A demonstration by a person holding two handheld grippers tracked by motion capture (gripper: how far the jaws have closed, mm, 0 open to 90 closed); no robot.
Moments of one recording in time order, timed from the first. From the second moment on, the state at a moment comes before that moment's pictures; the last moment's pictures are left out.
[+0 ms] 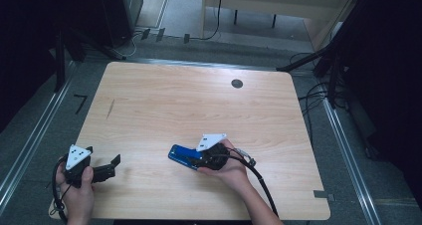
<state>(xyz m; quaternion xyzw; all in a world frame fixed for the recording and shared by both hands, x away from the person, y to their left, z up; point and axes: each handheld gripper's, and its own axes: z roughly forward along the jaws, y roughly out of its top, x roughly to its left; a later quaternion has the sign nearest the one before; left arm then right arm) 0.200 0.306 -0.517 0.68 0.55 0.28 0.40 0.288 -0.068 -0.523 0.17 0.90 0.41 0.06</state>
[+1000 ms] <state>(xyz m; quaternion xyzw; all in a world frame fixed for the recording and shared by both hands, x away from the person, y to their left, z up) 0.208 0.202 -0.517 0.73 0.49 0.23 0.43 0.259 -0.133 -0.499 0.24 0.84 0.48 0.09</state>
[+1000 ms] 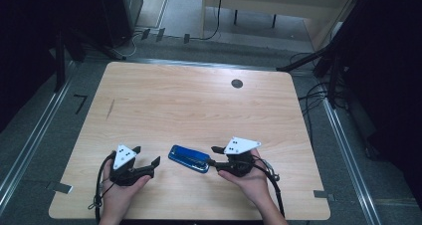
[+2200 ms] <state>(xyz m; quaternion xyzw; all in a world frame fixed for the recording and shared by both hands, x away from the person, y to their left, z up) 0.226 0.117 -0.532 0.81 0.39 0.13 0.42 0.249 -0.162 -0.527 0.32 0.82 0.47 0.08</state>
